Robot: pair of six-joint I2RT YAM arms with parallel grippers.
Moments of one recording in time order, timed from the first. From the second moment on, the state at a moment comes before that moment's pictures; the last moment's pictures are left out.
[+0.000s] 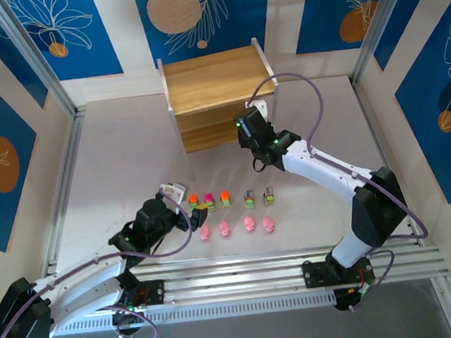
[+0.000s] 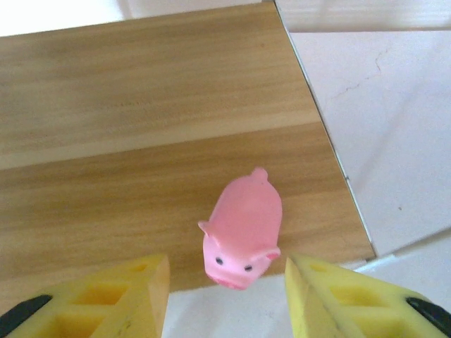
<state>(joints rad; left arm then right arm) -0.77 0.87 0.29 0.16 -0.11 -0.15 0.66 1.56 1.25 -0.43 0.52 0.44</state>
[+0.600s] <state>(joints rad) -0.77 0.87 0.29 0.16 -0.11 -0.15 0.74 1.39 1.11 -0.48 0.52 0.51</state>
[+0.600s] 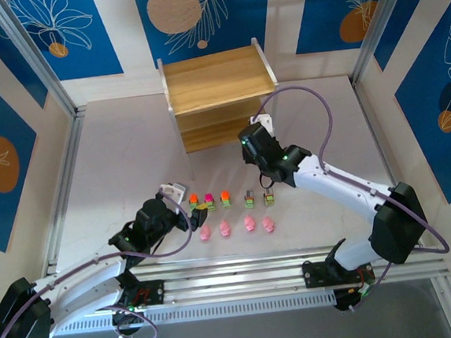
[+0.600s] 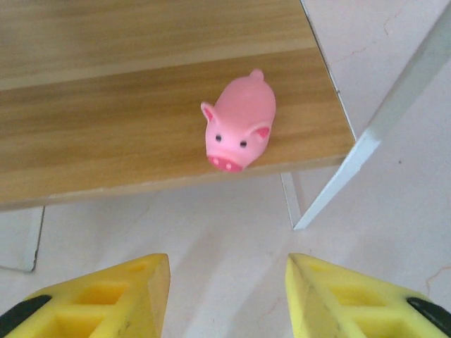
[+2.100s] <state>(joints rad) -0.77 0.94 0.31 0.16 -0.03 -0.15 1.21 1.09 0.58 -0.61 0.60 0.81</state>
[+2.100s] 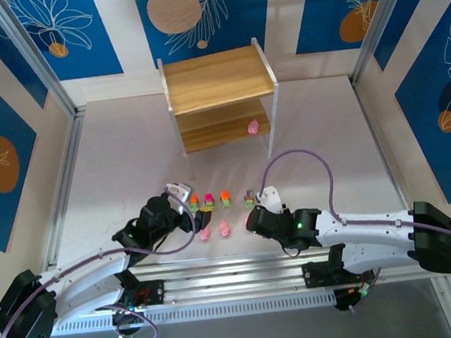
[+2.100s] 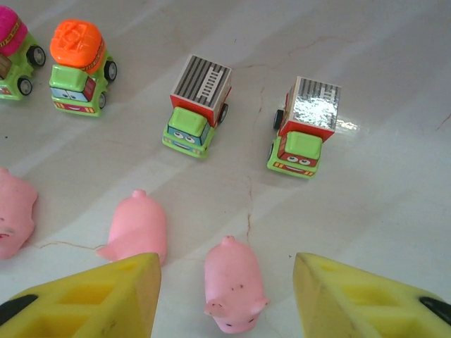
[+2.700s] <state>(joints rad) -0.77 0.95 0.31 0.16 -0.02 -0.15 1.22 1.05 0.46 -0.56 0.56 0.85</state>
